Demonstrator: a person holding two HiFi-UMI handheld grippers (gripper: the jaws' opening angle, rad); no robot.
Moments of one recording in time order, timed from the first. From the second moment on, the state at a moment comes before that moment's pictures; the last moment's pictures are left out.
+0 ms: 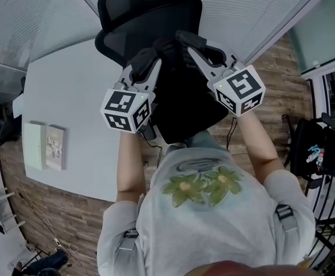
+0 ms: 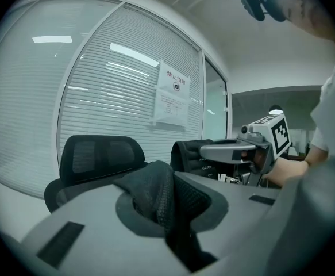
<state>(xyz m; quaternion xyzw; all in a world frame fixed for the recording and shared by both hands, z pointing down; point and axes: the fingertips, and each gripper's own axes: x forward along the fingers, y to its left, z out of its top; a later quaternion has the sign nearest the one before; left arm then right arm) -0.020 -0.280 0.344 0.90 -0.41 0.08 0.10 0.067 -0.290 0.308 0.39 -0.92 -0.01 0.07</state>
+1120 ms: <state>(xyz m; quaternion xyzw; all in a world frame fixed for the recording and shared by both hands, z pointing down) -0.043 -0.336 0.451 0.86 -0.45 0.12 0.19 0.048 -0.365 0.411 0.33 -0.93 0.07 0.14</state>
